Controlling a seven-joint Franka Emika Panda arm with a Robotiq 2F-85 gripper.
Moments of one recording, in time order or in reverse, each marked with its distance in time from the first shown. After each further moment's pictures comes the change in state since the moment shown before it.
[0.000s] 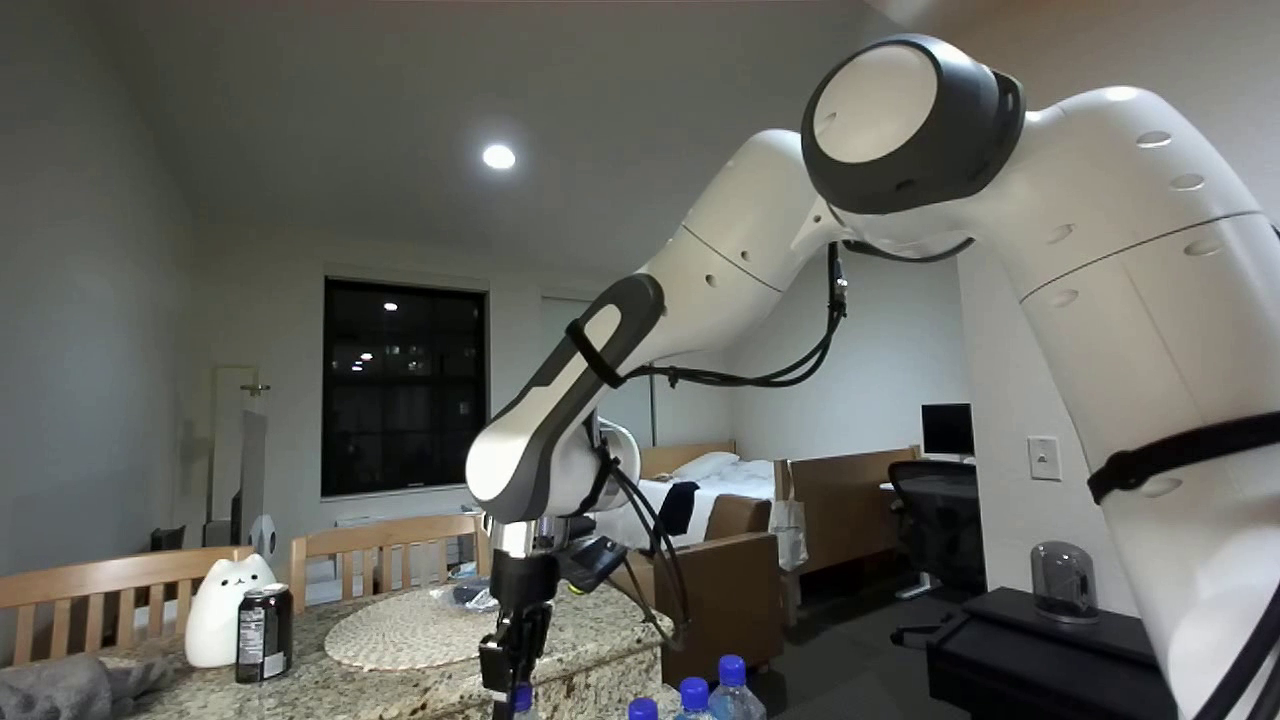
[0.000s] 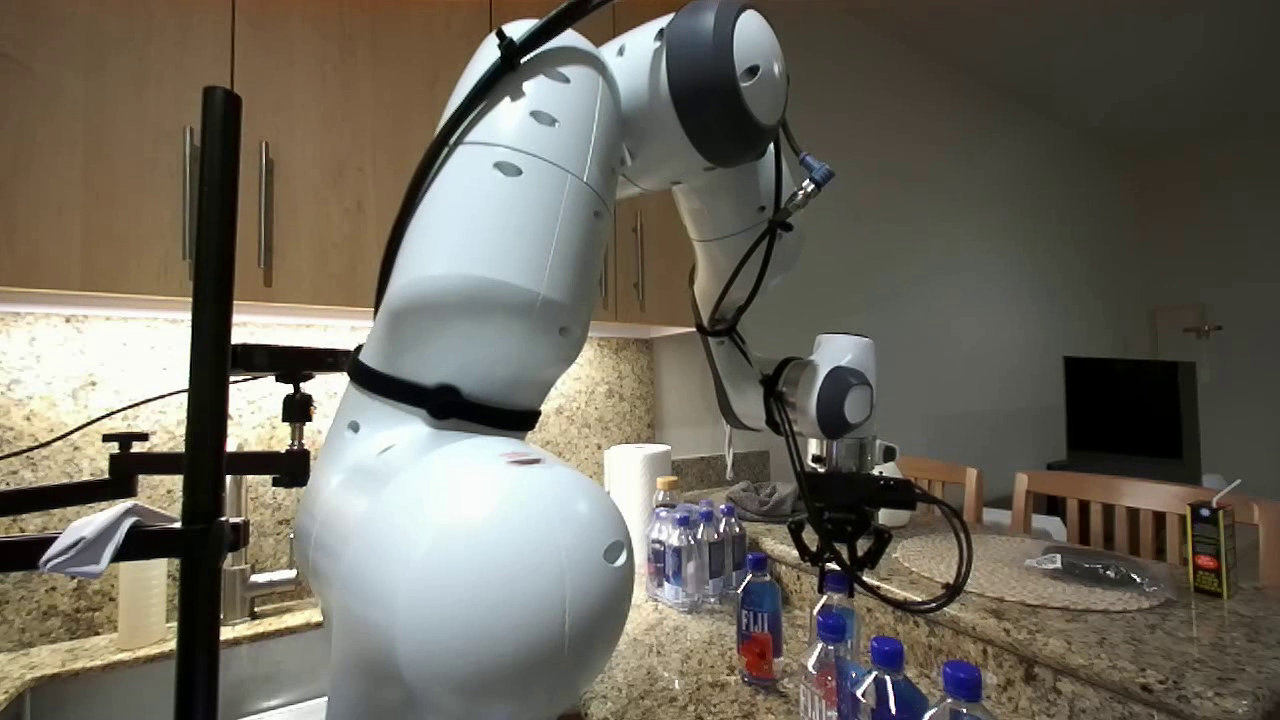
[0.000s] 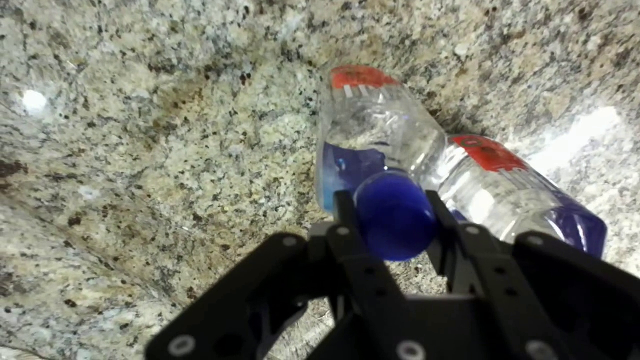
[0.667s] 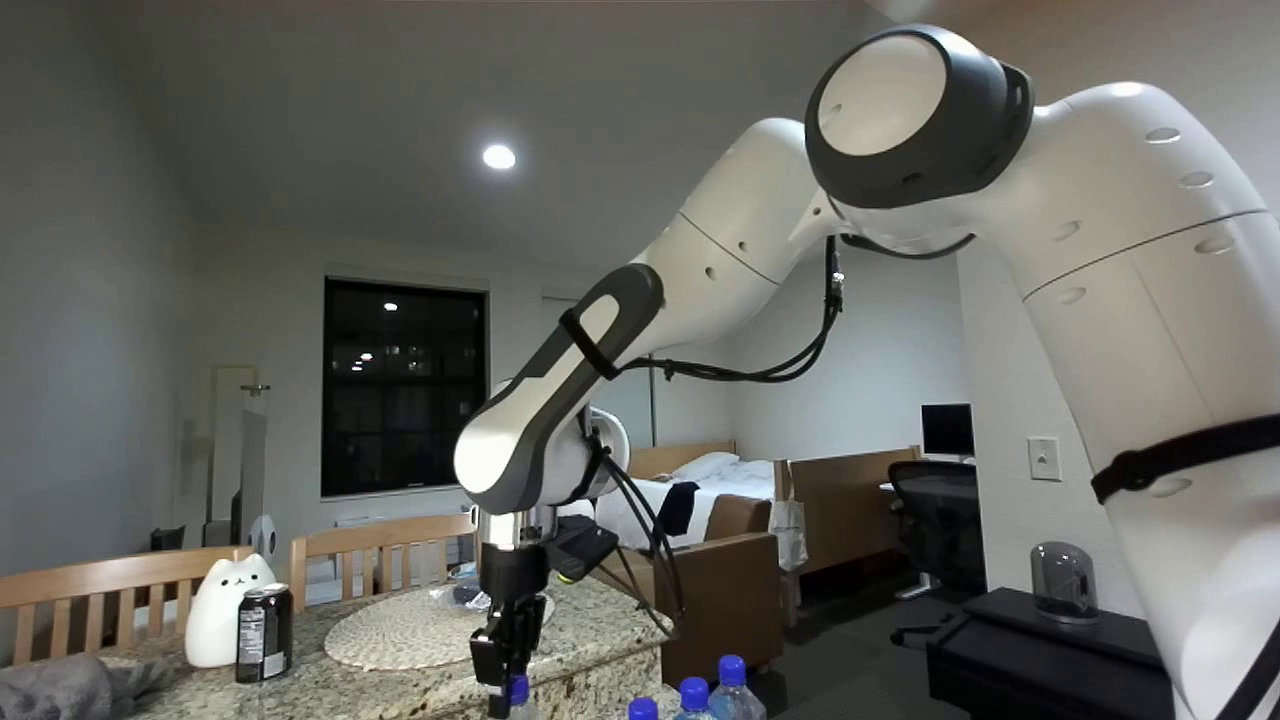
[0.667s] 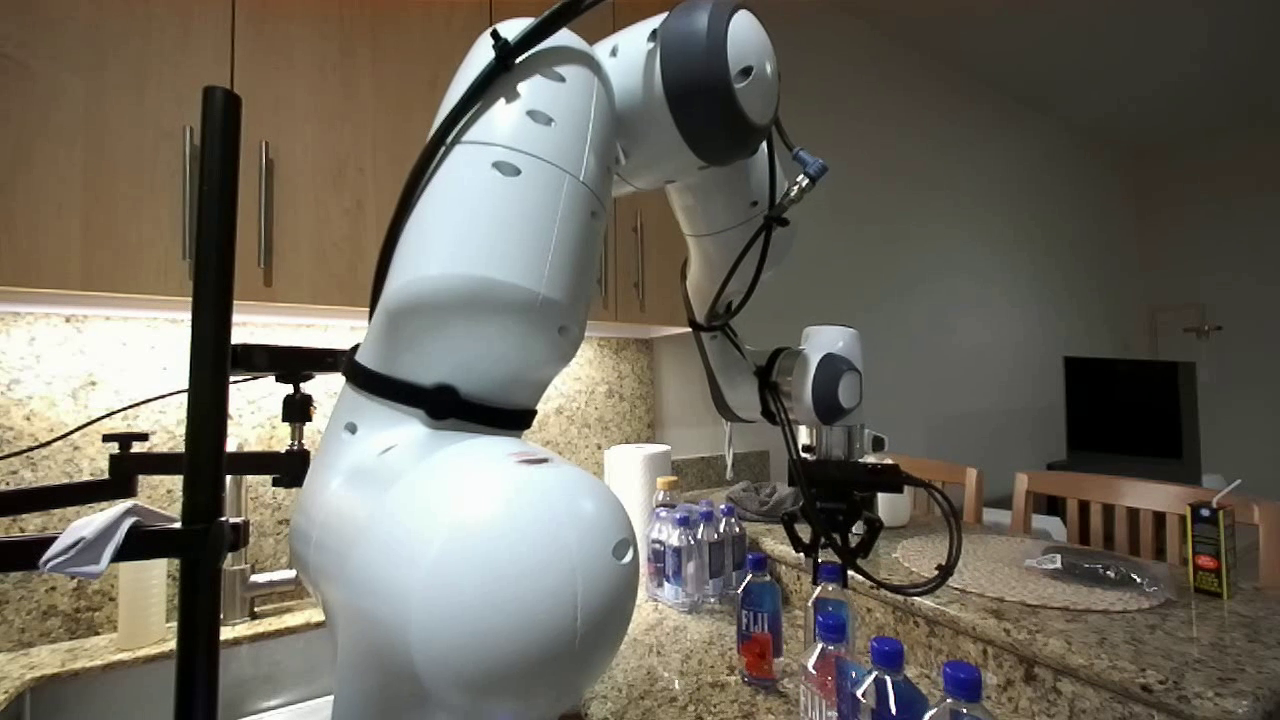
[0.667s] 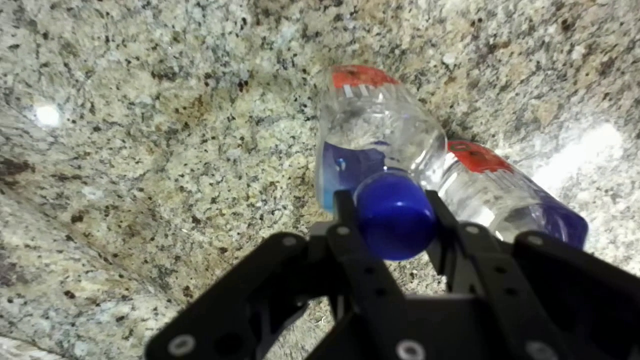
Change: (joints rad) arm 0.035 -0.011 -0.012 0.029 -0.065 -0.068 0.077
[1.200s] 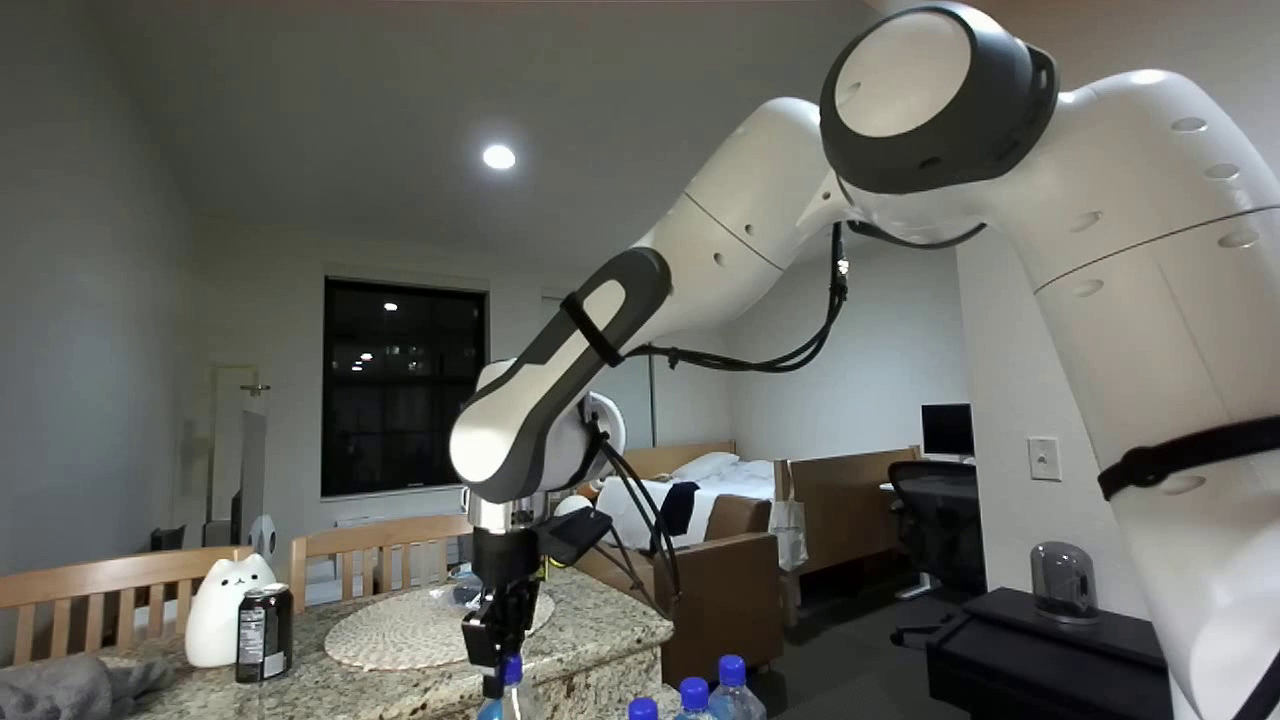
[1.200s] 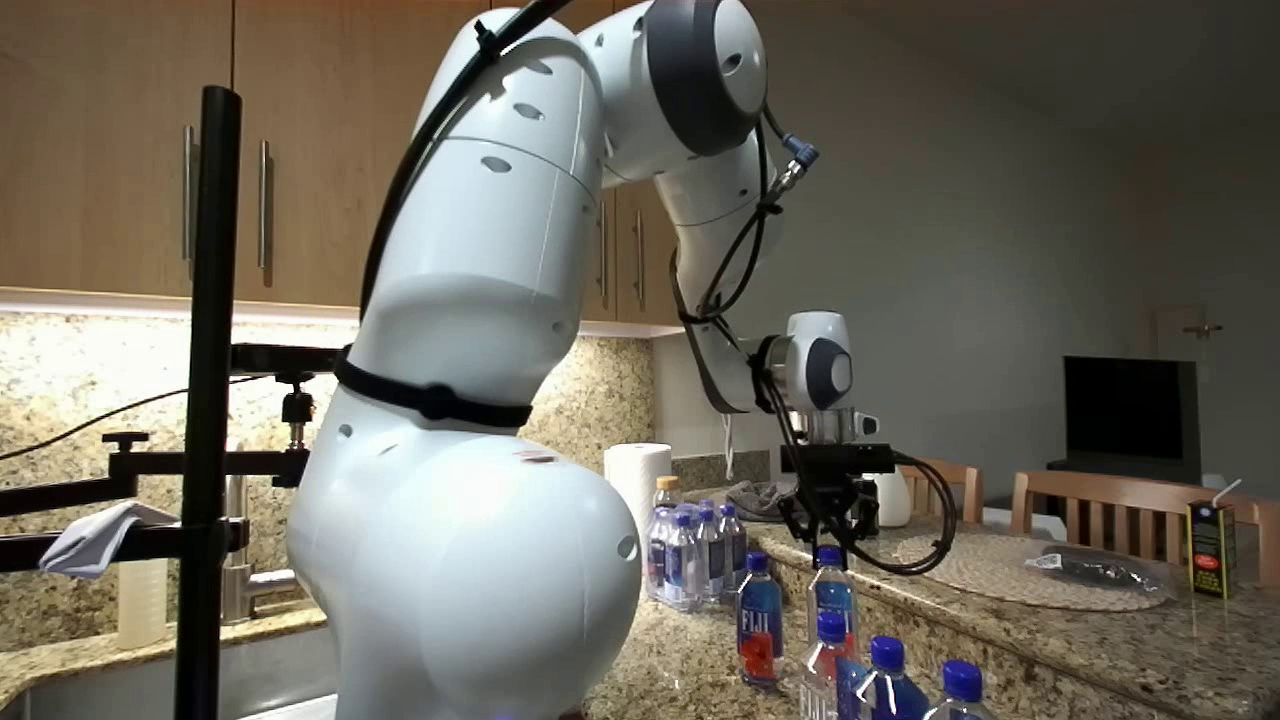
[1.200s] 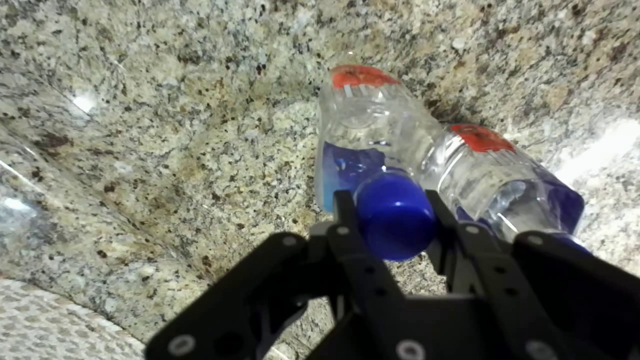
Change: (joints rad) arm 0.024 -0.034 -0.006 0.002 -0.064 0.001 0.066
